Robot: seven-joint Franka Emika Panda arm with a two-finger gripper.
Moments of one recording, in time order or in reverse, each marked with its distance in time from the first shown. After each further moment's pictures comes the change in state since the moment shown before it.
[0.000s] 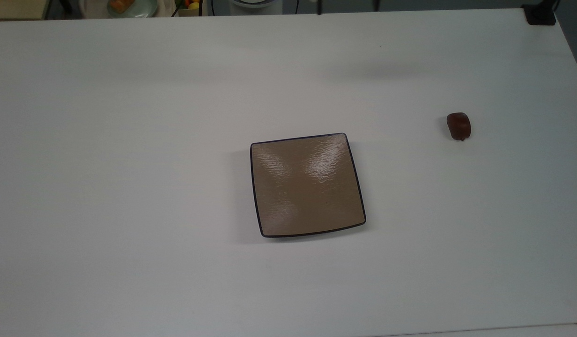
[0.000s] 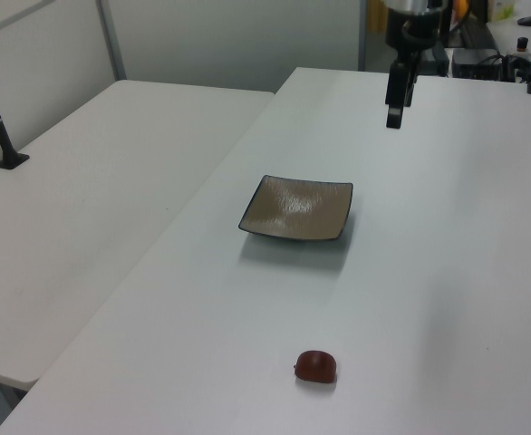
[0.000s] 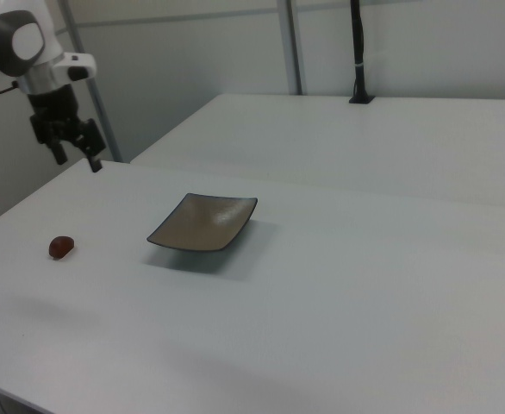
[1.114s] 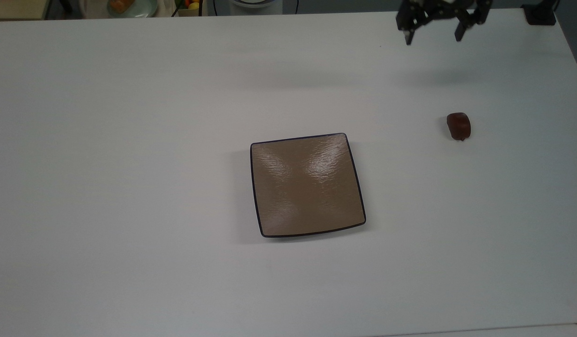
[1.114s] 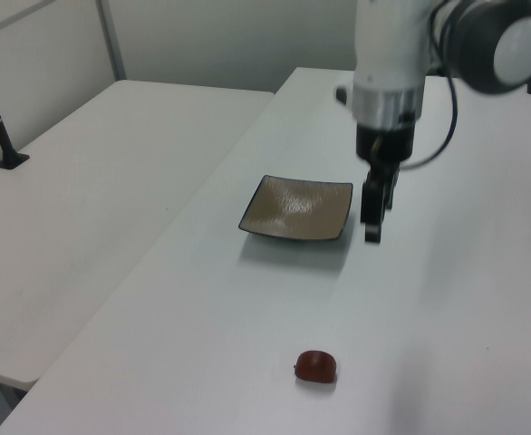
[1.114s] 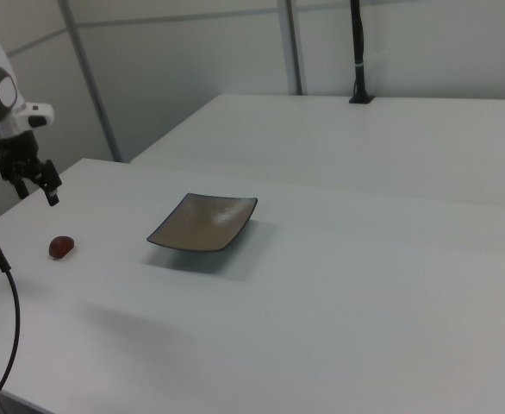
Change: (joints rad) arm 0.165 0.270 0.134 0.098 -0.077 0.113 0.267
